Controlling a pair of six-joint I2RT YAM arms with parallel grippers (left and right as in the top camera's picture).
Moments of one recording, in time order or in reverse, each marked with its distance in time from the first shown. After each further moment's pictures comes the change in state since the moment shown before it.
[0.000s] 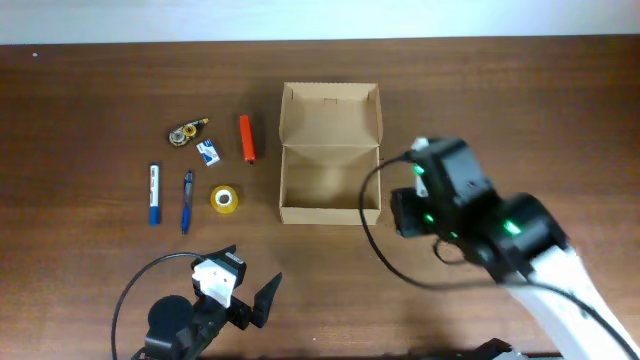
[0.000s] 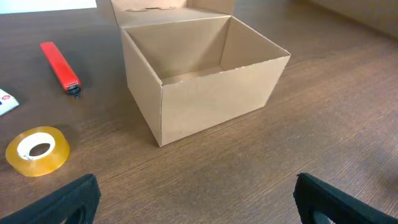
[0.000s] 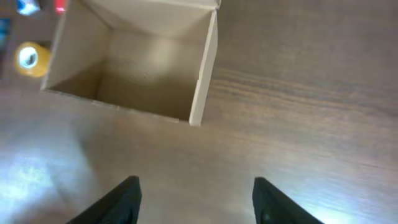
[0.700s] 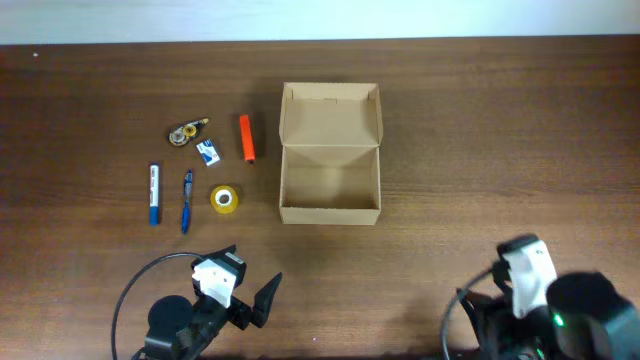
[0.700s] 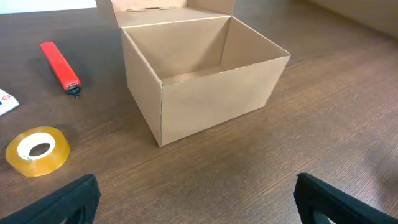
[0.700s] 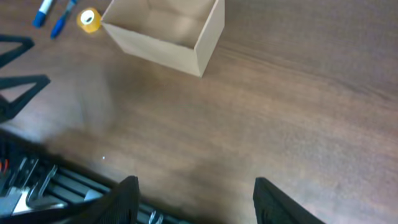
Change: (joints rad) left arm 0.000 0.000 0.000 0.000 0.000 0.000; right arm 0.000 -0.586 -0.013 -0.379 -0.064 -0.138
